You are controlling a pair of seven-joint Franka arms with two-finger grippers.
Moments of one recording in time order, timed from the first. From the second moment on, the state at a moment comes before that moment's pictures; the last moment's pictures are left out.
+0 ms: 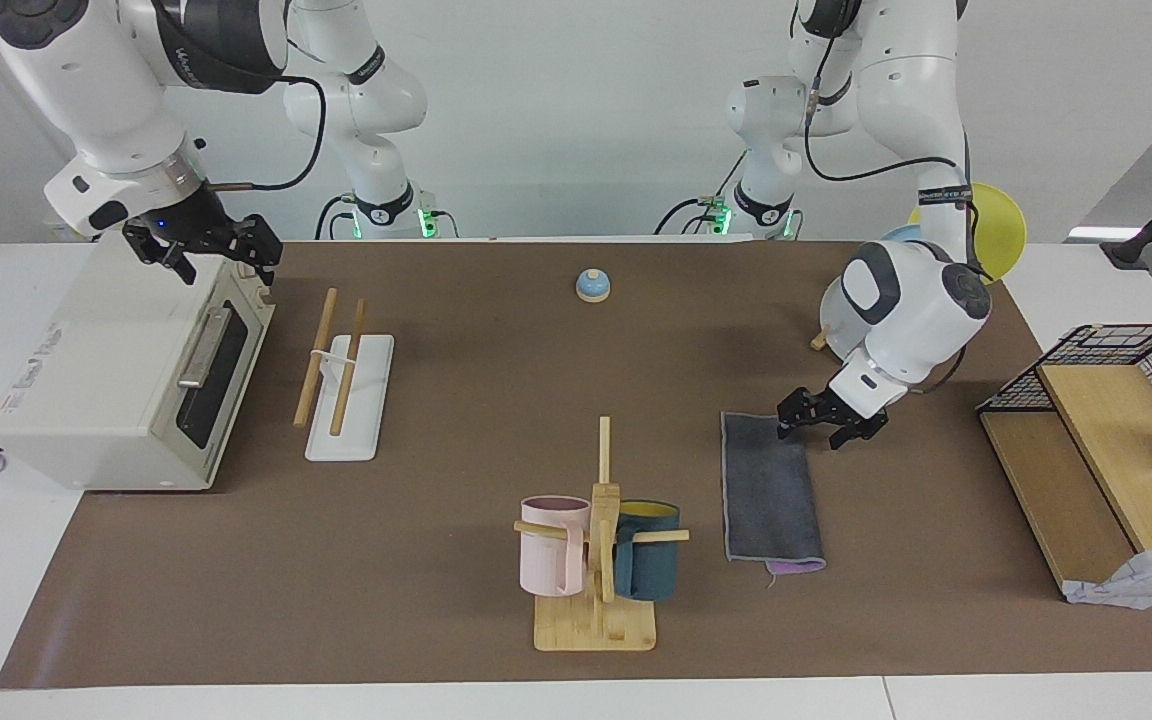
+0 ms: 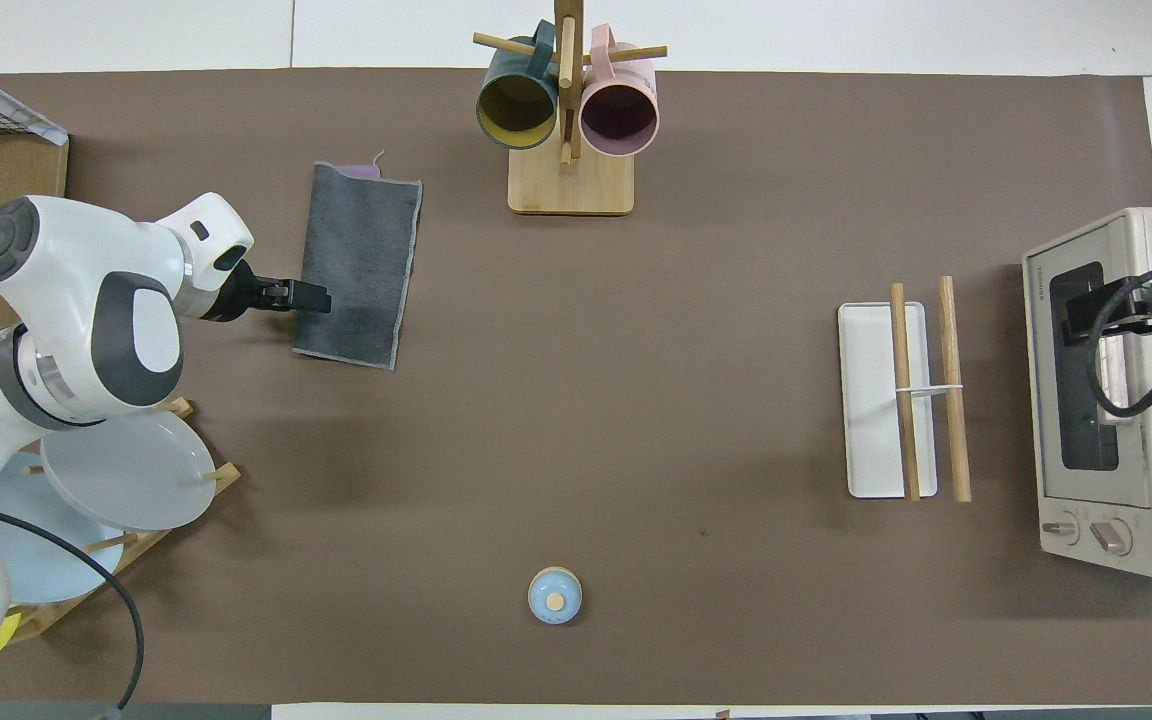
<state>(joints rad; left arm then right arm) -0.06 0.33 -0.07 -1.98 -0.34 2.36 0.27 0.08 -0.01 -0.13 -1.64 -0.05 1.53 -0.04</state>
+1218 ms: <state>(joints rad) -0.06 0.37 -0.09 -1.94 -0.38 2.36 0.27 0.07 -0.01 -0.13 -1.64 -0.05 1.53 -0.04</state>
